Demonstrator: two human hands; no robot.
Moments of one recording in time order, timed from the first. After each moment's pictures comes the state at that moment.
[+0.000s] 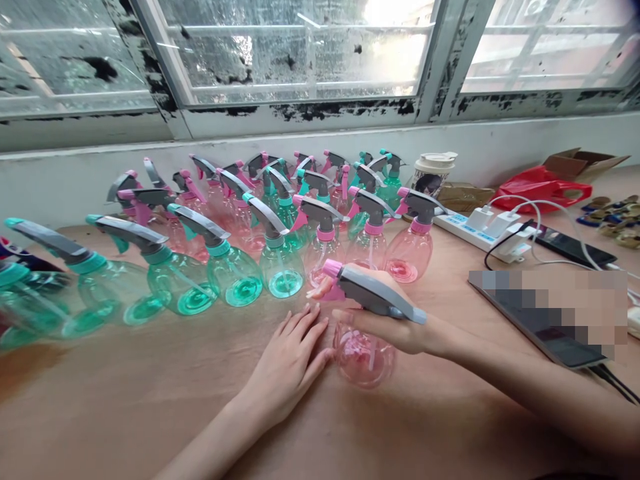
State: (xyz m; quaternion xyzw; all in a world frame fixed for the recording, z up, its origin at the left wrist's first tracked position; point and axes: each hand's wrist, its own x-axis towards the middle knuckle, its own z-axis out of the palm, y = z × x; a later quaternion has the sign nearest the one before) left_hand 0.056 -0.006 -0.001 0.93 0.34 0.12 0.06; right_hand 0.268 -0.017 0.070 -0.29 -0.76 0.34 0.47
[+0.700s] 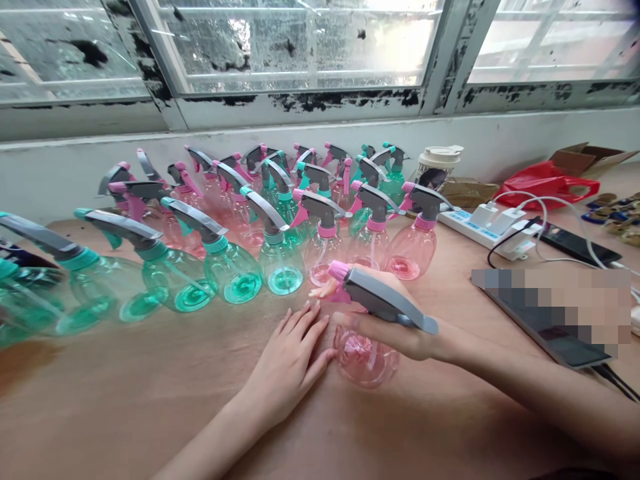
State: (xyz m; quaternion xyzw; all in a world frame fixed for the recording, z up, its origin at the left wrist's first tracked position) left_hand 0.057 -0.007 -0.005 0.93 0.34 0.12 0.04; right_hand 0.268 -0.020 0.066 -0.31 -0.76 0.34 0.46
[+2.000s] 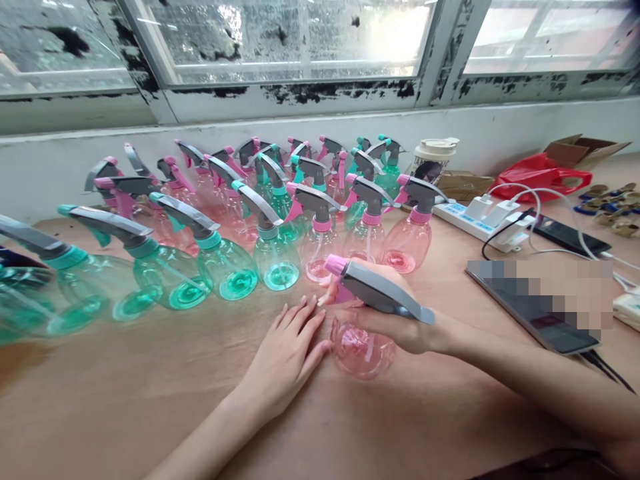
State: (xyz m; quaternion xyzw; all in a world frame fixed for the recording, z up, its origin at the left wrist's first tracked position) left_hand 0.056 -0.005 -0.005 0.93 0.34 0.12 0.06; right_hand 0.270 -0.021 0.072 -0.28 -0.75 0.36 0.48
